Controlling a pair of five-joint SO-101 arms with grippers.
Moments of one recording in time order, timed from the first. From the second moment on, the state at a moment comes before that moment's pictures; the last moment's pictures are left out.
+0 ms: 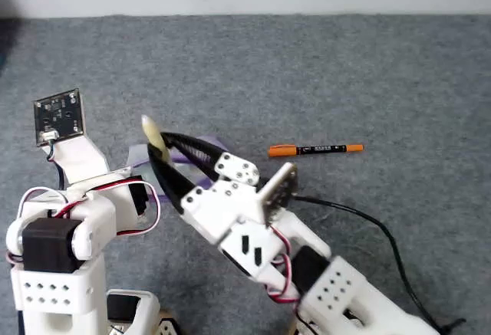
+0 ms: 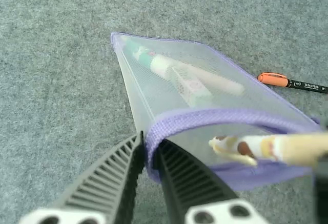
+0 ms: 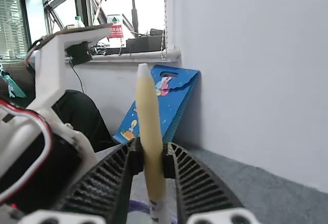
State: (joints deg) left arm -0.9 -51.9 23.3 99.1 23.7; right arm -51.1 -60.8 66.4 -6.0 -7.9
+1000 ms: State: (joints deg) left arm -0.9 -51.6 23.3 99.1 23.8; right arm -56.9 -62.9 57.5 25.9 -14.7
